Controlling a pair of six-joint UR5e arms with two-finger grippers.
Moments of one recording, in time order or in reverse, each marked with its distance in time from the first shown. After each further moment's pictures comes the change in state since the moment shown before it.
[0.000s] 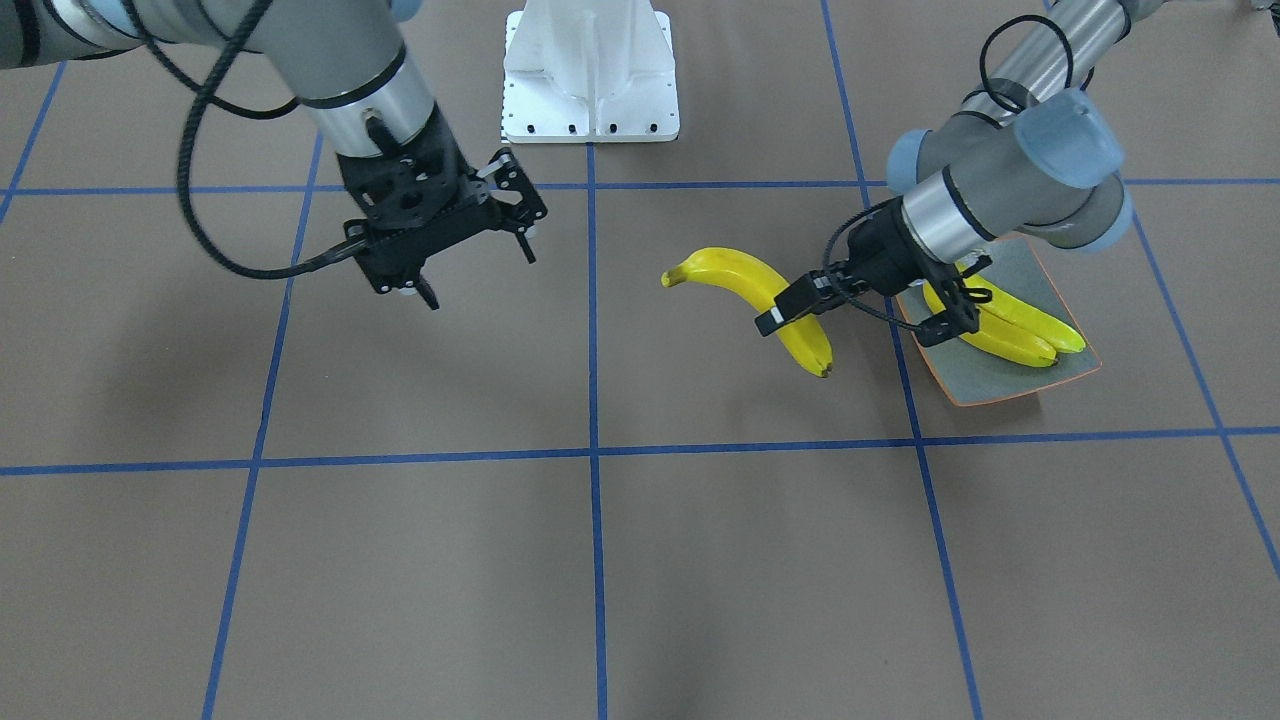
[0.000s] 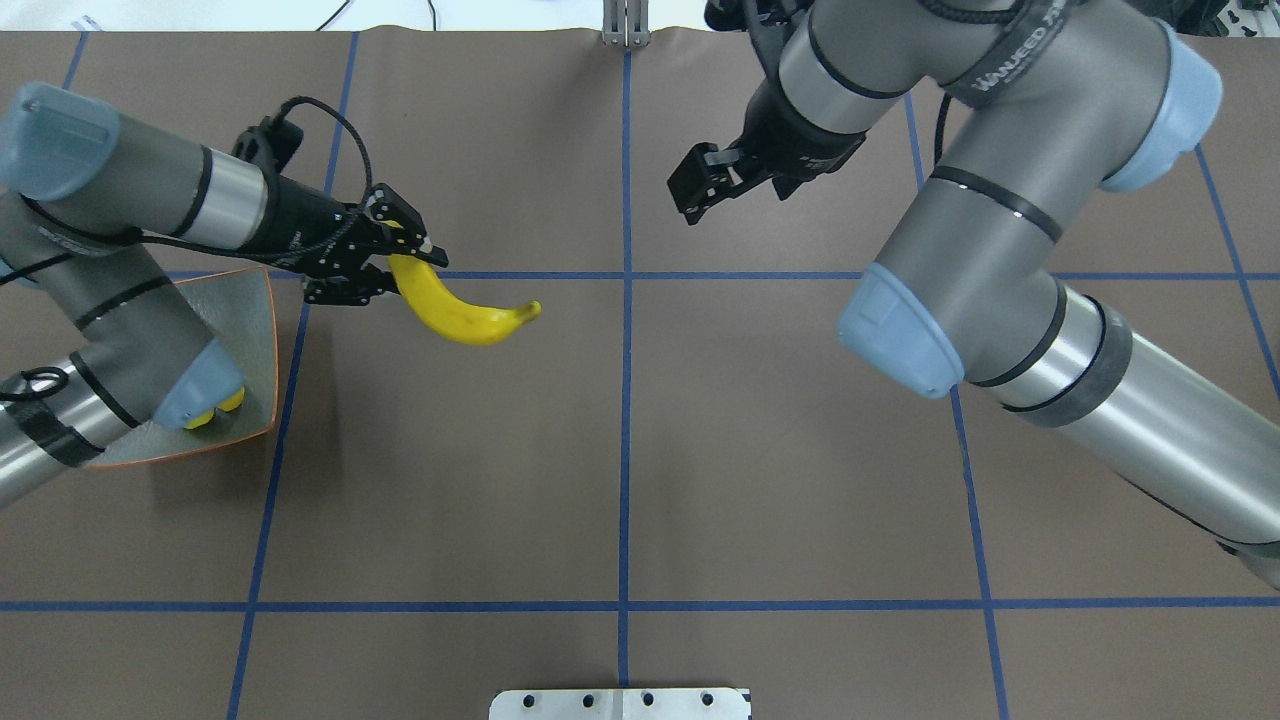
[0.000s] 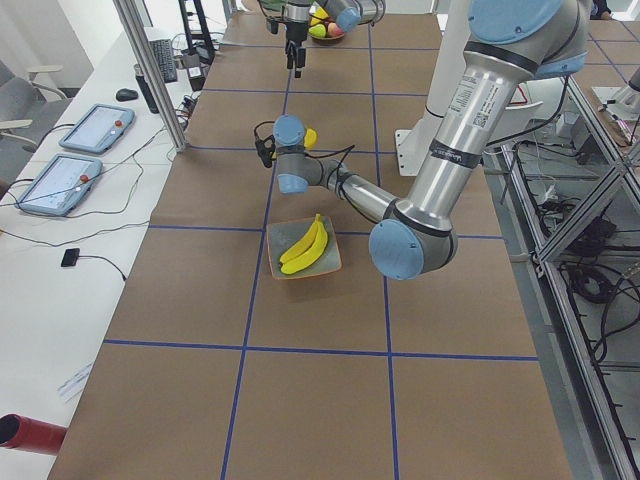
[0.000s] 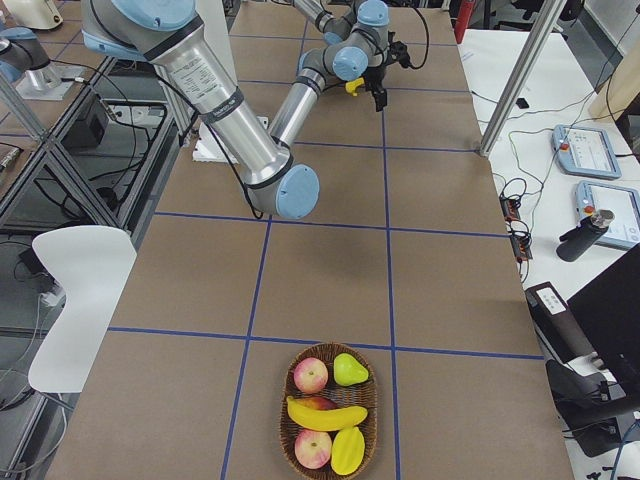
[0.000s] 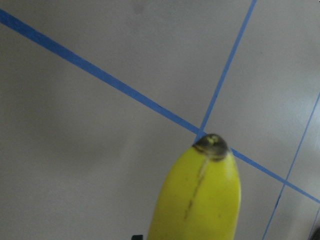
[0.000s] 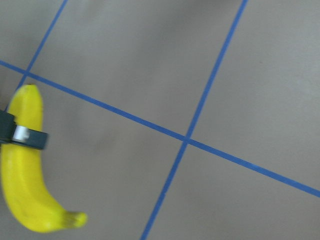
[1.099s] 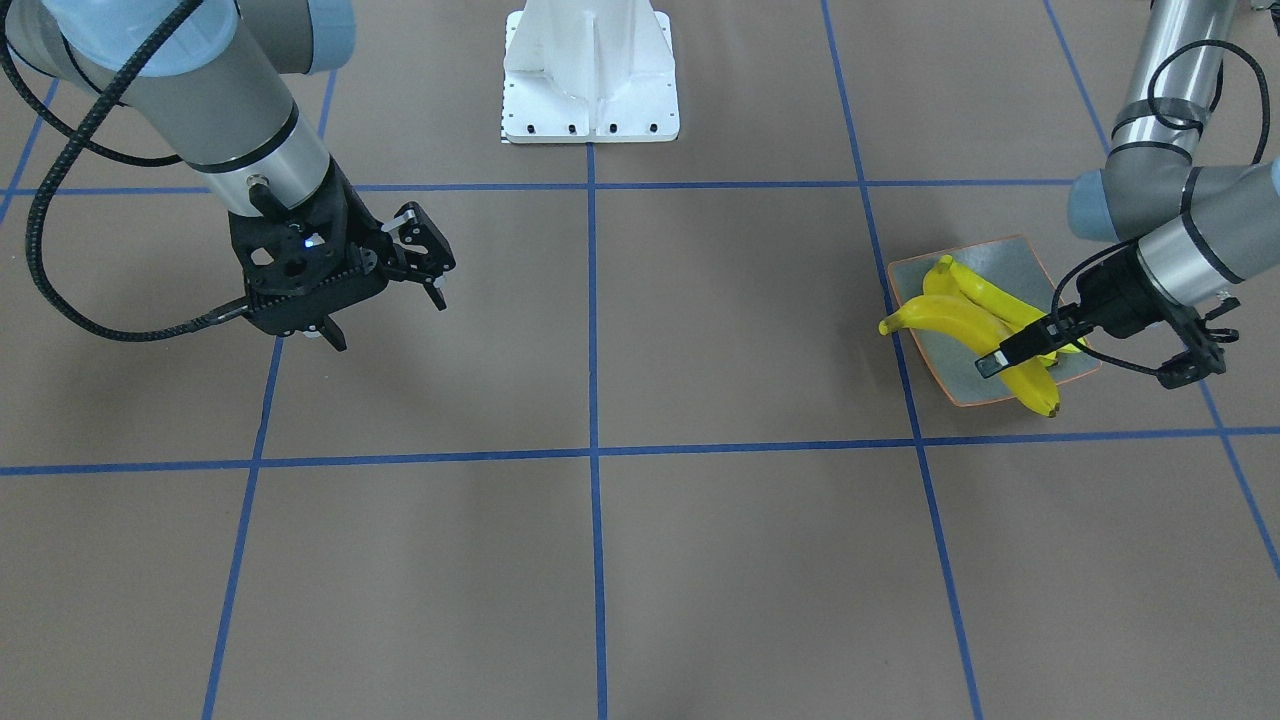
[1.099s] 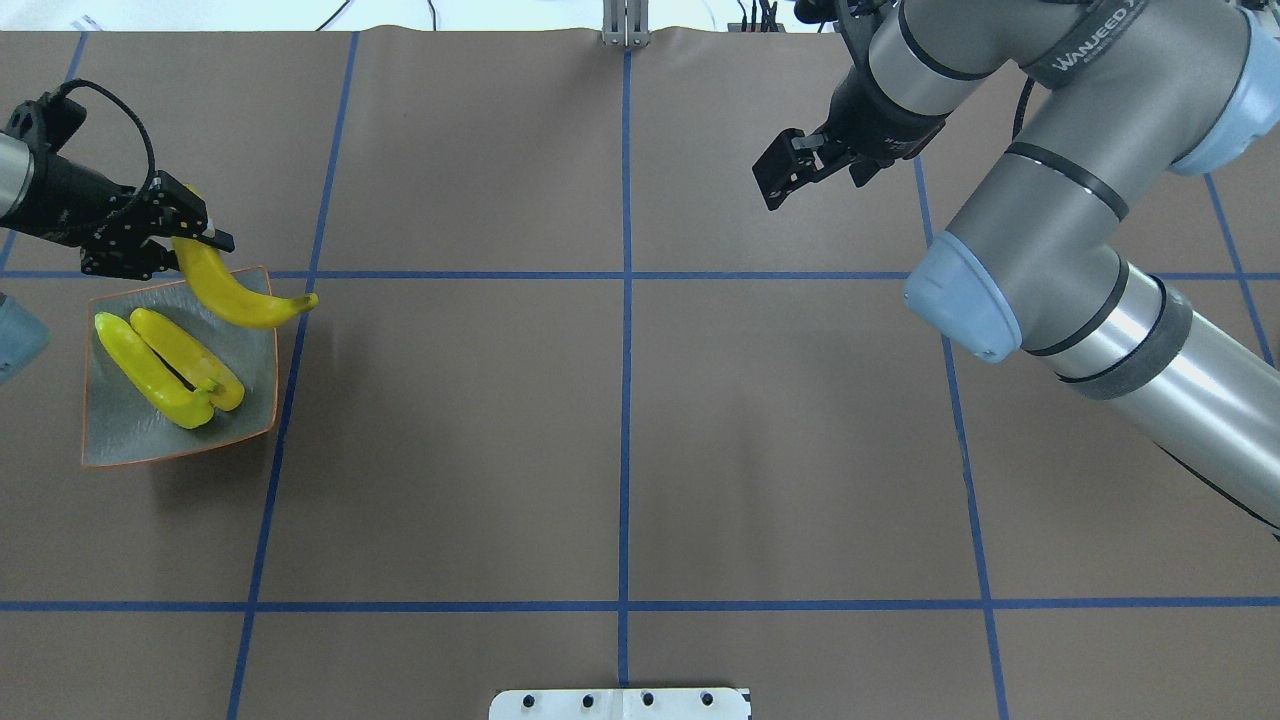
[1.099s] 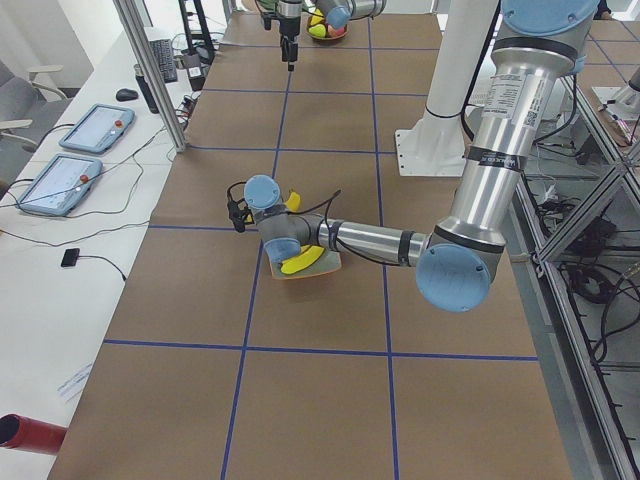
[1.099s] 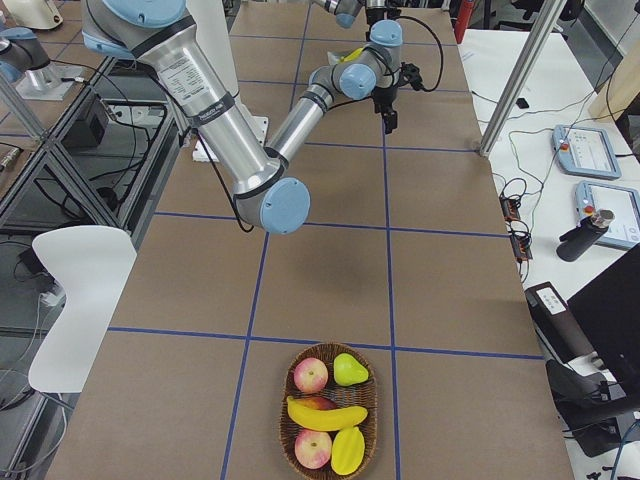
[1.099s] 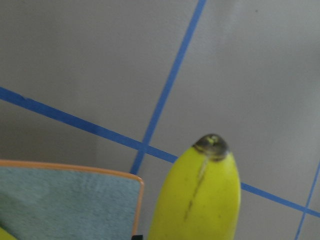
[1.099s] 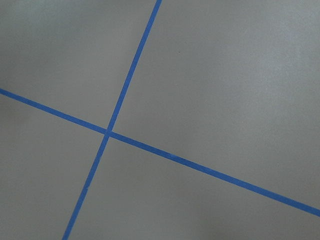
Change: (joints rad) left arm -0.208 0.159 0.150 -0.002 -0.161 0.340; right arm 0.049 -0.062 -0.014 0.000 0.015 -0.044
